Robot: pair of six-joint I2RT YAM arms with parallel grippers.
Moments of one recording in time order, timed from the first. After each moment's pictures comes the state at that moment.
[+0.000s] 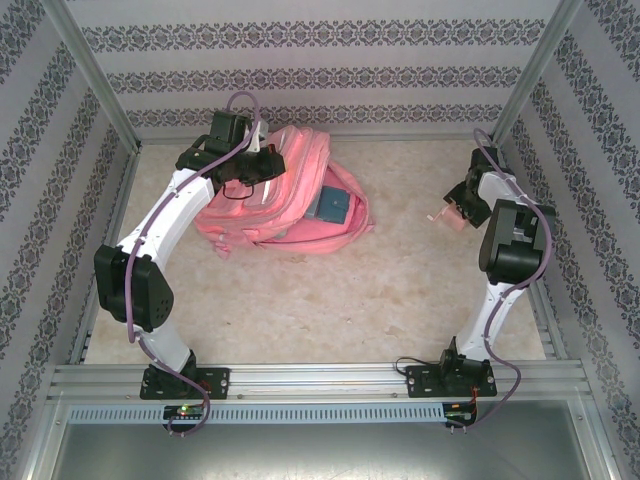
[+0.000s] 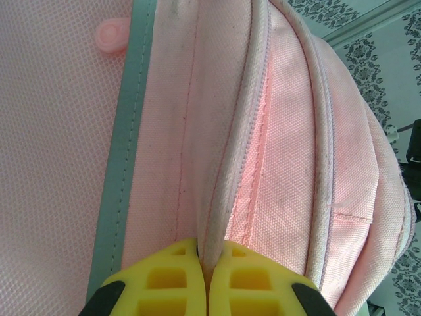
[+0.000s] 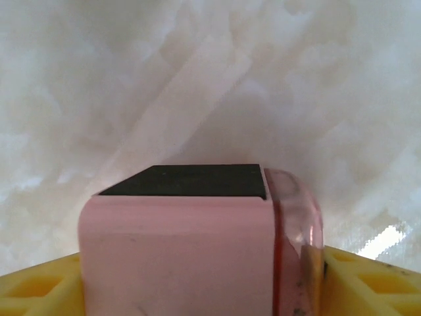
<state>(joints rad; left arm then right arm) -0.28 1.72 1.66 -0.66 0.41 -0.53 -0.23 2.04 1.49 -0.68 0.02 0.65</state>
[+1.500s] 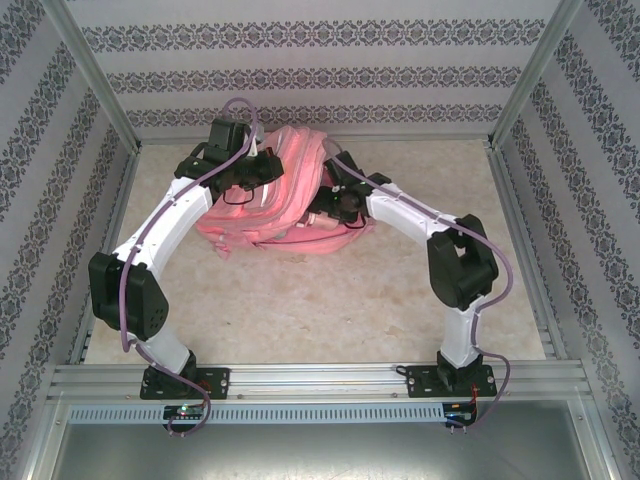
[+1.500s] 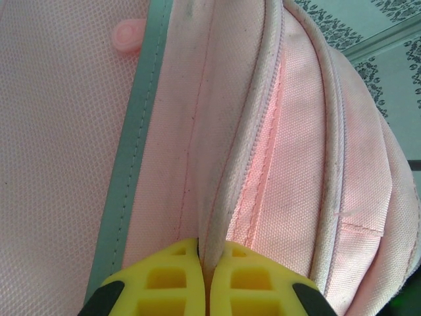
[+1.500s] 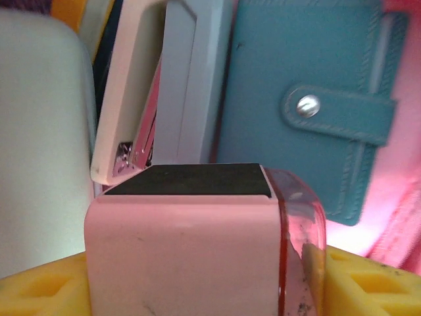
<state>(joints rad) -0.29 1.66 1.56 -0.58 0.34 -0.61 0.56 1.96 1.54 -0.58 -0.09 0.73</state>
